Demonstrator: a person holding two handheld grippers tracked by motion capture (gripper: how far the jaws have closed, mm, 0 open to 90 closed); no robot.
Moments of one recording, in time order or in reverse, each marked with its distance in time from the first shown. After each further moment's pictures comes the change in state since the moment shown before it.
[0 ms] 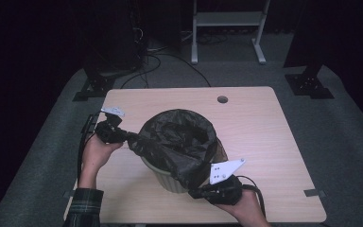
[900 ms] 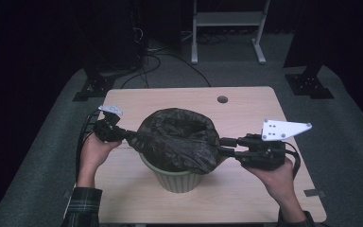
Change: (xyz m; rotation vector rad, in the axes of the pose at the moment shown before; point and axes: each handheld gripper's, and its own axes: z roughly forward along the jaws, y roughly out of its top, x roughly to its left) left arm 0.000 0.003 -0.006 -0.006 0.009 -0.003; right arm -0.028 0.051 -0.117 -0.323 -0.179 -0.007
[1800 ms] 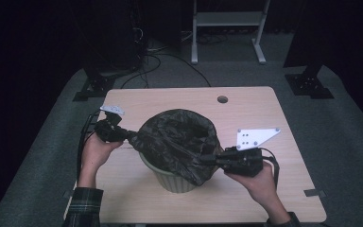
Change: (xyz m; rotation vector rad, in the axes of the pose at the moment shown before) left arm -0.004 0.001 0.002 -0.001 -0.014 0.008; right arm 0.014 -0.018 0.043 0.084 0.133 -0.007
